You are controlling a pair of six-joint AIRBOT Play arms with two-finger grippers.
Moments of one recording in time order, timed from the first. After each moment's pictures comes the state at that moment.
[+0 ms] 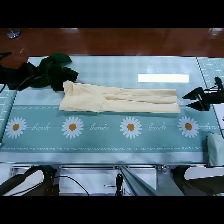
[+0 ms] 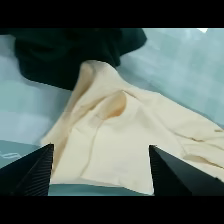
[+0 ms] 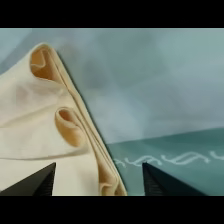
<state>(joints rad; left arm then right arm) 0.24 -1.13 1.10 1.02 -1.05 -1.52 -0.59 -1.65 1.17 -0.88 1.27 1.25</state>
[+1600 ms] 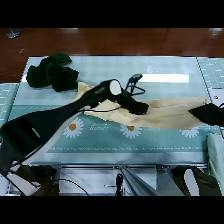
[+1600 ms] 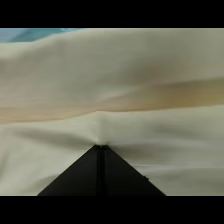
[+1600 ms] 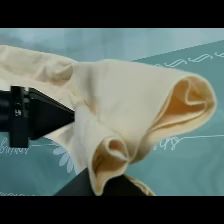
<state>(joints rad) -0.81 -1.85 1.55 0.77 -0.92 -1.47 -0.41 -0.55 0.84 -0.99 1.45 1.46</state>
